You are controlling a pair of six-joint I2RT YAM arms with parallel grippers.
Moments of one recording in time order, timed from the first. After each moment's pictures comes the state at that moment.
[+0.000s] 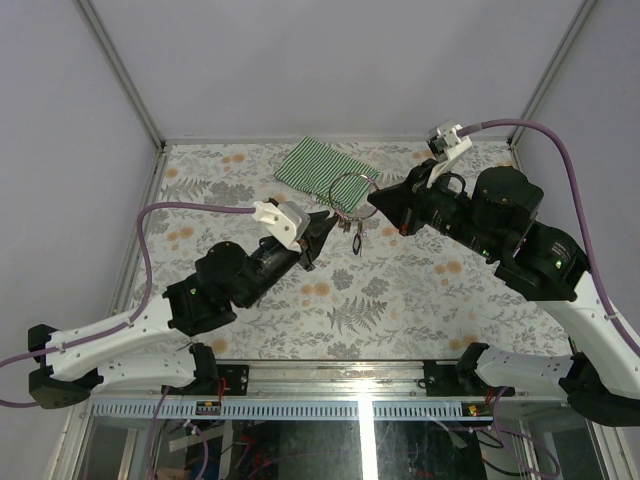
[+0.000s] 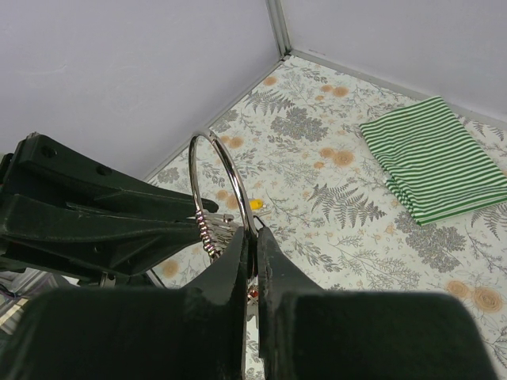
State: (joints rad) left arm -1.19 0.95 1.02 0.10 -0.42 0.12; right arm 0.88 1.06 1.60 -0.65 0.04 0.28
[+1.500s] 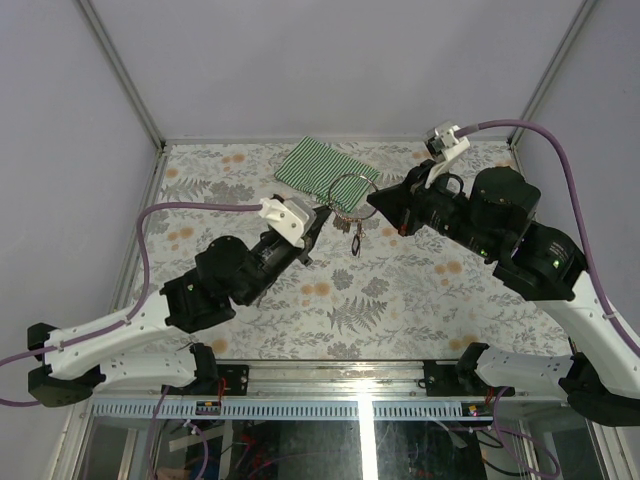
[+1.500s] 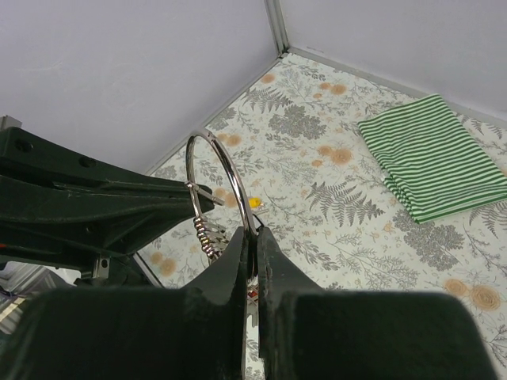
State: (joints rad) left arm -1.20 0.97 1.08 0.04 -0.46 0.20; right arm 0.88 1.06 1.59 -0.64 0.04 0.28
